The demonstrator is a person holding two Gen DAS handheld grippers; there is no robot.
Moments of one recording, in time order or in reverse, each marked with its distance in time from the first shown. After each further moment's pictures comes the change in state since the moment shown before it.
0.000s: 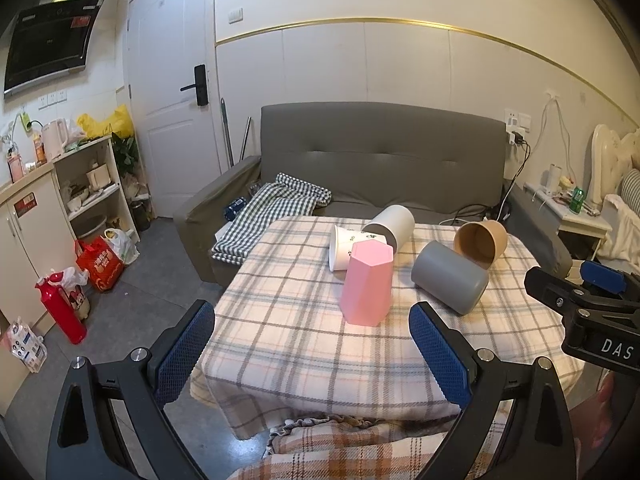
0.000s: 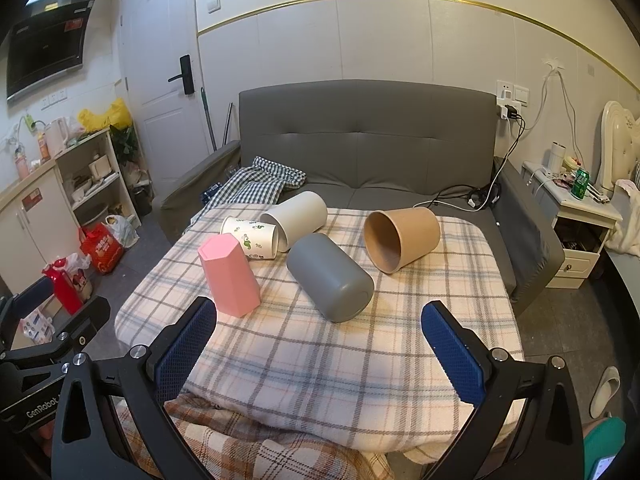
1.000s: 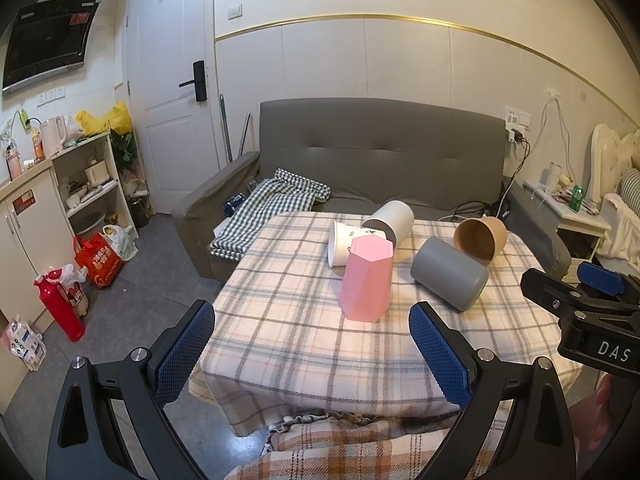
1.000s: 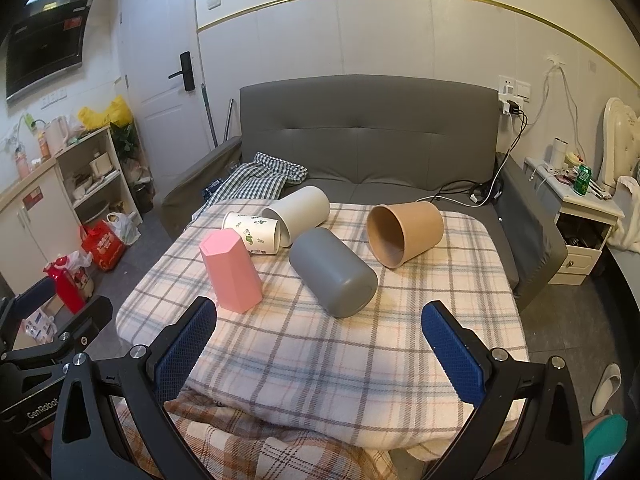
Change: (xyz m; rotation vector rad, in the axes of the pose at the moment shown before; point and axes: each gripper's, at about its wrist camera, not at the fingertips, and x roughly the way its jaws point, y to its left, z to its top) left arm 0.002 -0.001 -0.007 -0.002 0.011 -0.016; right arm 0.004 0.003 -0.009 -0.002 0.011 0.004
